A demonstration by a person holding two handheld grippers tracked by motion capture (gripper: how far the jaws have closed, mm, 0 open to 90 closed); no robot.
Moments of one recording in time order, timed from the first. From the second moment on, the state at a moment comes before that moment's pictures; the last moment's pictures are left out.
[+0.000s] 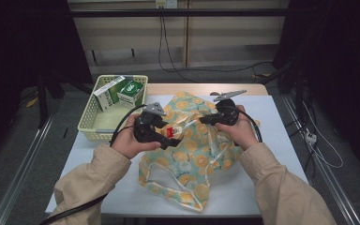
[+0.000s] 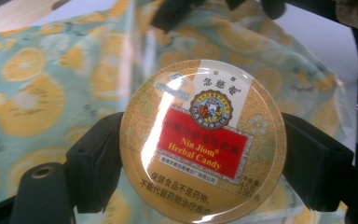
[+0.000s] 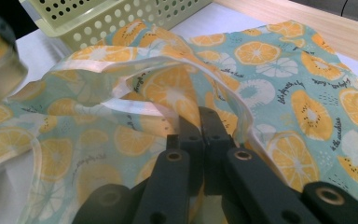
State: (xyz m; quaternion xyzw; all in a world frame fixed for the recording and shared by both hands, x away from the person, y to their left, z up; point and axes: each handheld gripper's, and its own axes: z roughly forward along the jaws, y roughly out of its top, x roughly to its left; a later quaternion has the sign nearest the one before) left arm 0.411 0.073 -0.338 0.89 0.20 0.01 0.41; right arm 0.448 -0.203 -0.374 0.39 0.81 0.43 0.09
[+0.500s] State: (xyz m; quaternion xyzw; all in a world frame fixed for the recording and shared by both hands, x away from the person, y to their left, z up) left arm 0.412 0.028 -0.386 0.90 0.18 0.01 0.40; right arm 0.475 -0.202 -0.384 0.42 0.80 0.42 0.09
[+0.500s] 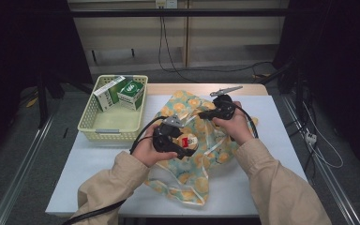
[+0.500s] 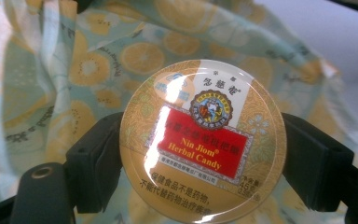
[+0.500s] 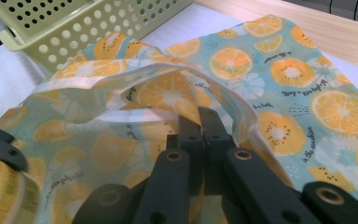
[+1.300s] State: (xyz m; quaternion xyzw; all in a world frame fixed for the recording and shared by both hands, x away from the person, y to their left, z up) left arm 0.463 -0.007 -0.431 0.89 0.24 0.05 0.38; right arm 0.470 -0.211 -0.381 0.41 0.80 0.43 0.08
